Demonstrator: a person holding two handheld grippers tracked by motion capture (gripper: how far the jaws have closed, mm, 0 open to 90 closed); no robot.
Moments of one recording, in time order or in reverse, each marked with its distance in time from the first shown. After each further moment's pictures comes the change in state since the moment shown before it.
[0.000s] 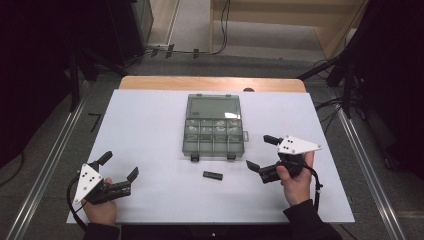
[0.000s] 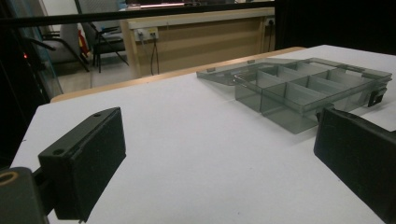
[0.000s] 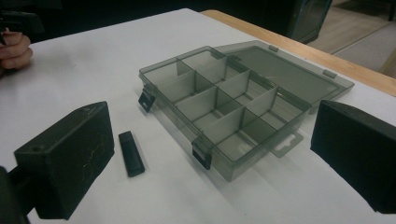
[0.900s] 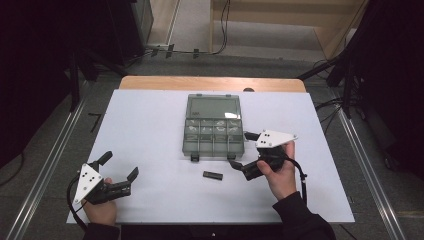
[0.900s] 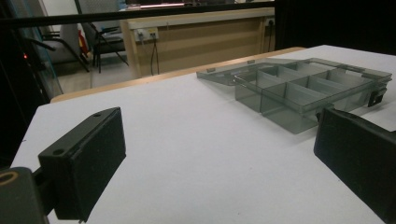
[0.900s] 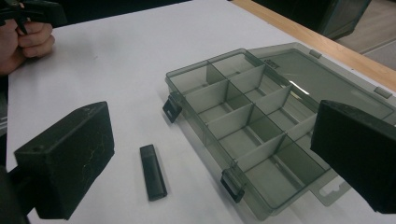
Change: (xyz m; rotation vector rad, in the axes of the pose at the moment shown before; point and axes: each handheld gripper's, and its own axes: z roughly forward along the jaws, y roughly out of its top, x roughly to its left) left arm 0.000 0.000 0.000 -0.001 0.000 0.000; right arm 0.016 0.028 0.037 0.080 0.090 -0.075
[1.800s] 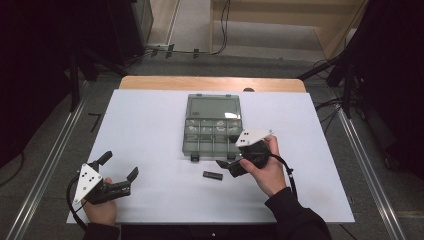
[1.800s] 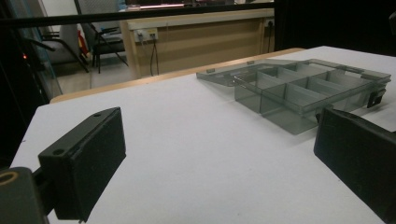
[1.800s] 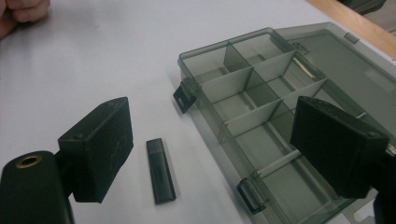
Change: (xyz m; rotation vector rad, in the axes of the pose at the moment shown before) left arm 0.000 0.000 0.000 -0.002 -0.003 -0.003; right arm 0.010 0.015 0.032 0.143 0.035 -0.052
